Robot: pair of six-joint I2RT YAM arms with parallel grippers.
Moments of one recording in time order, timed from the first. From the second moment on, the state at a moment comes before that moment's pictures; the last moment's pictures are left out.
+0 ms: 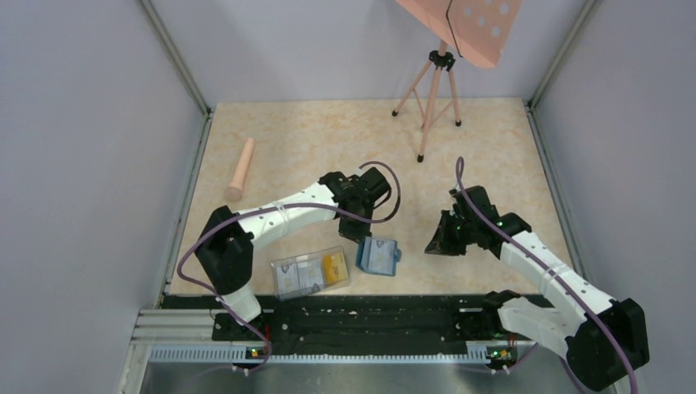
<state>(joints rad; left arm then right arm) -0.92 1.71 1.39 -0.96 -0.07 -0.72 0.43 0.99 0.66 -0.70 -0.27 0.68</state>
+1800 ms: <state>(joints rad) -1.01 1.93 1.47 -1.06 -0.10 -0.92 0.43 0.92 0.52 -0.59 -0.48 0.74</state>
